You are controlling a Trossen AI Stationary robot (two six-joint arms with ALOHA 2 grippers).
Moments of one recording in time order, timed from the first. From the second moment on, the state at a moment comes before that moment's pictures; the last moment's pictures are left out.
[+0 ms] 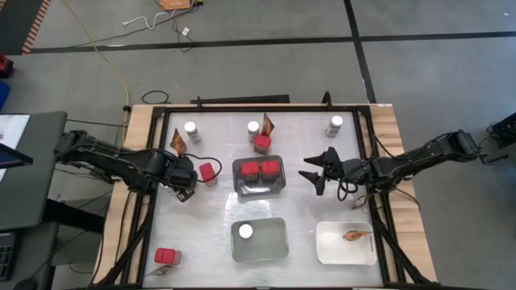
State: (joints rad) left arm -0.20 1.09 0.84 -1.24 -0.23 -0.88; right arm 0.18 0.89 0.32 0.27 0.49 0.44
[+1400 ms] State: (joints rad) left arm -0.06 1.82 1.97 -1.26 -0.17 -0.23; right arm 0.17 1.15 0.54 0.41 0.34 0.08
